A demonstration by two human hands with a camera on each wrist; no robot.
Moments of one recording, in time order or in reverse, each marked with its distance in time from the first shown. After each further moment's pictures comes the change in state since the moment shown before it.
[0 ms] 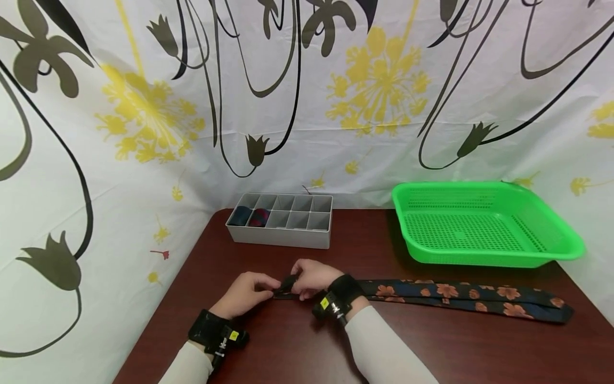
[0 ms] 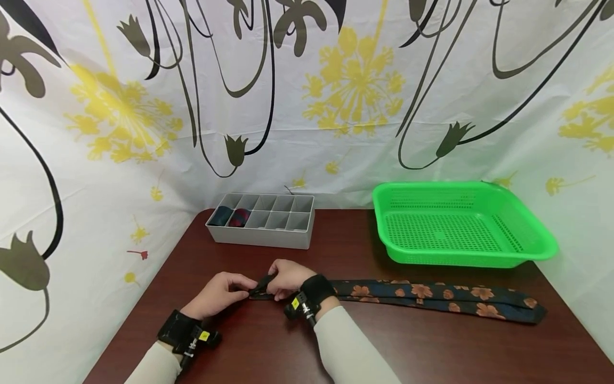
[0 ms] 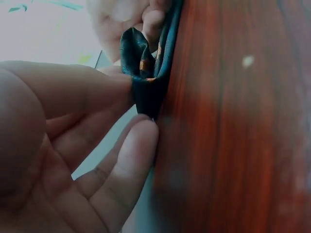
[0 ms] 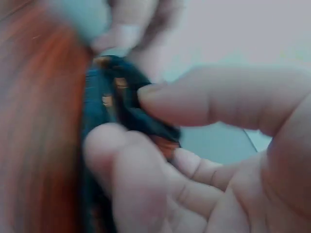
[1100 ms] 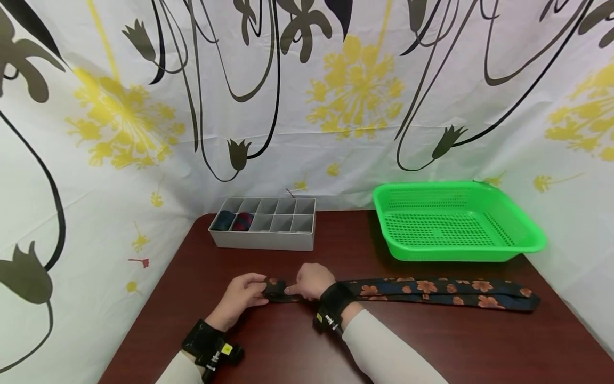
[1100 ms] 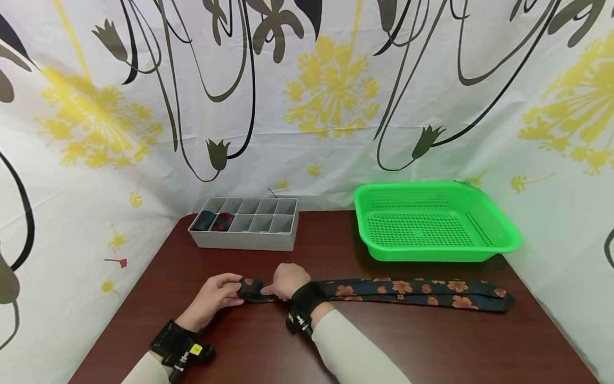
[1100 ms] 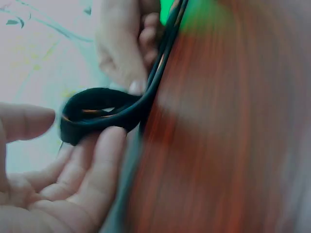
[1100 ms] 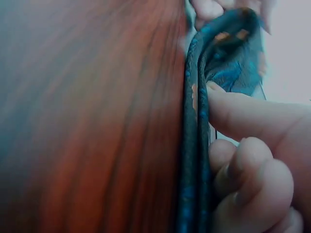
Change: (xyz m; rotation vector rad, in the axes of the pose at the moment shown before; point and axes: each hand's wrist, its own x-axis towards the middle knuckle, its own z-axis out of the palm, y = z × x) left_hand 0.003 0.022 0.023 -0.594 0.061 -0.241; right_hand -0.021 0.019 -0.001 -0.480 0.298 0.036
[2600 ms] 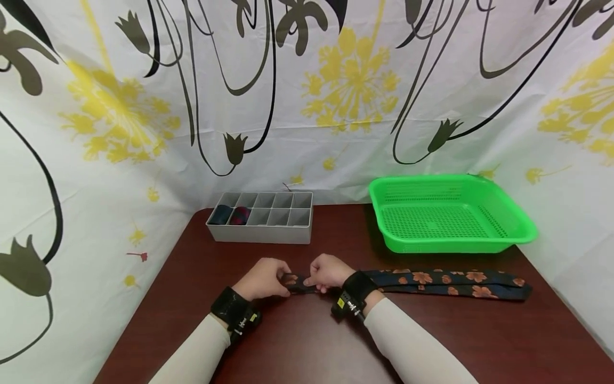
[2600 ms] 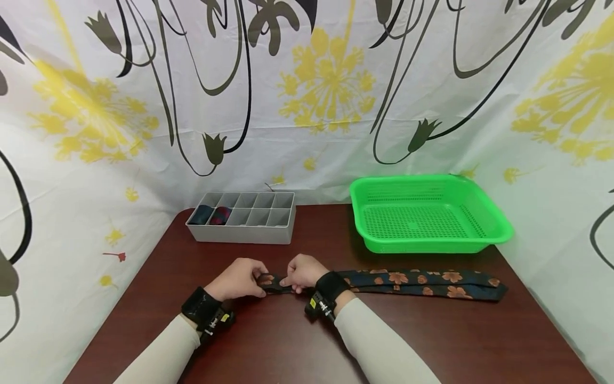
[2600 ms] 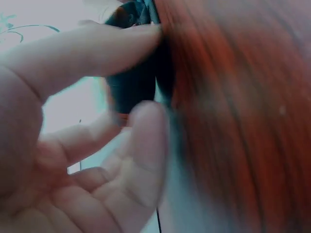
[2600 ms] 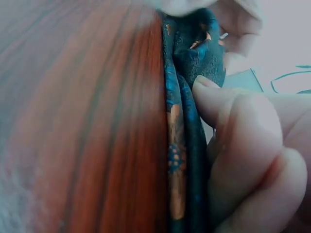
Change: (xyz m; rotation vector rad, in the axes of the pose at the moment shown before) left_hand 0.047 0.031 0.041 0.786 -0.156 0.189; right_hand -0.012 0.044 -0.032 0.275 -0.155 -0.010
